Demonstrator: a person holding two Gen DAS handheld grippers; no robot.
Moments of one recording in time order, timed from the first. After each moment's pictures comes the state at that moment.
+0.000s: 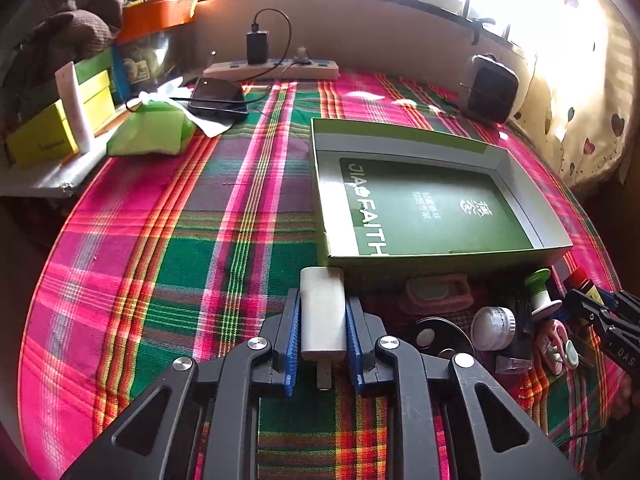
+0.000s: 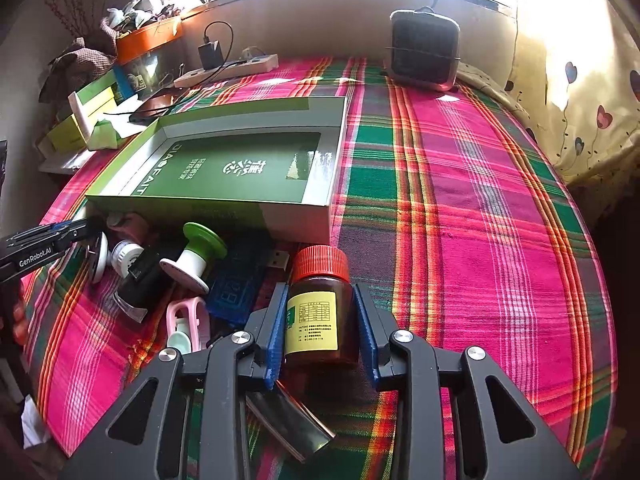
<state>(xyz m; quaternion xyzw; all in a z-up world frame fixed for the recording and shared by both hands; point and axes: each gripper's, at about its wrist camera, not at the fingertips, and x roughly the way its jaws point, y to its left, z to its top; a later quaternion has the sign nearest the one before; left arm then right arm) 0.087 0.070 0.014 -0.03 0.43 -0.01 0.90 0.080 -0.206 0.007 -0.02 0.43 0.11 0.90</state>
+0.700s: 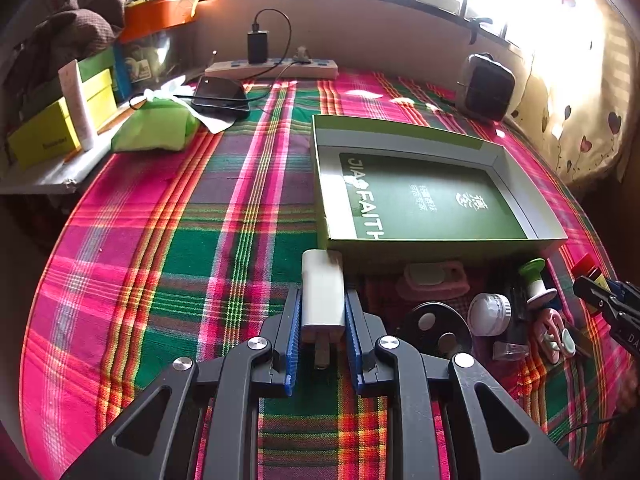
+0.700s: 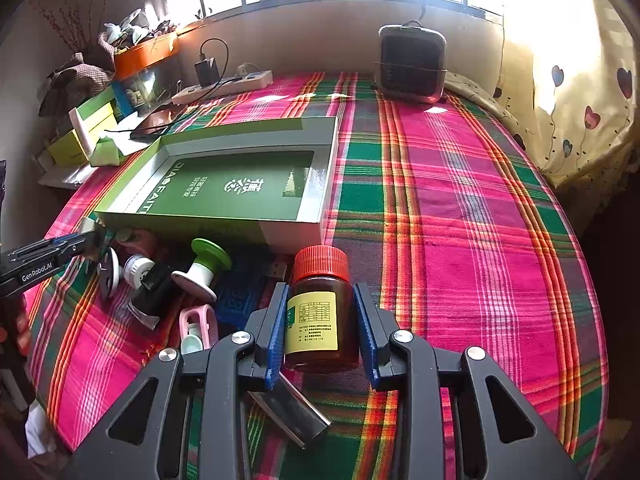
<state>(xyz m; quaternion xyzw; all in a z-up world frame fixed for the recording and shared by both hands) 0.078 0.070 0.013 -0.03 0.43 -0.01 0.90 0.071 -0.210 0.020 -0.01 0.42 0.10 0.90</state>
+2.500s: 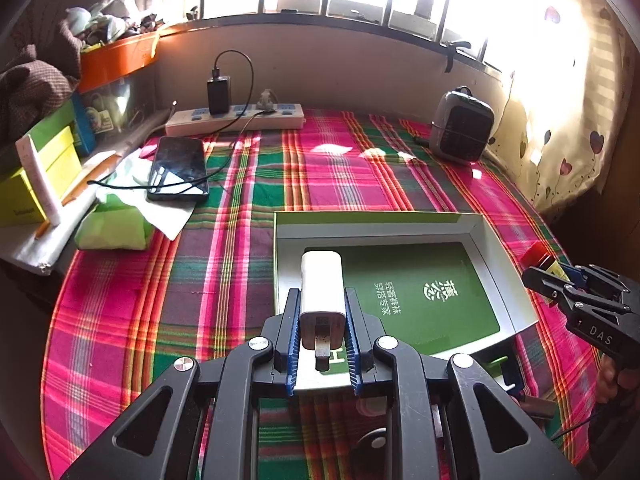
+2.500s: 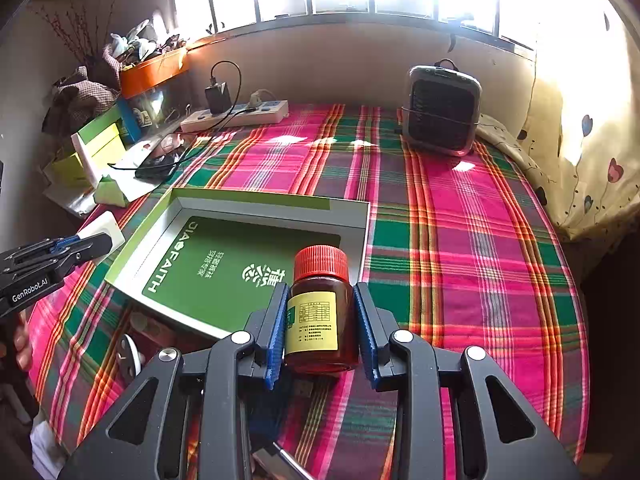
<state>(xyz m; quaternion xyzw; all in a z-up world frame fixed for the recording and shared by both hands) 0.149 0.058 0.062 -0.03 0.41 -0.06 0.91 0.141 -0.179 0.061 -0.02 0.40 0.12 0.91</state>
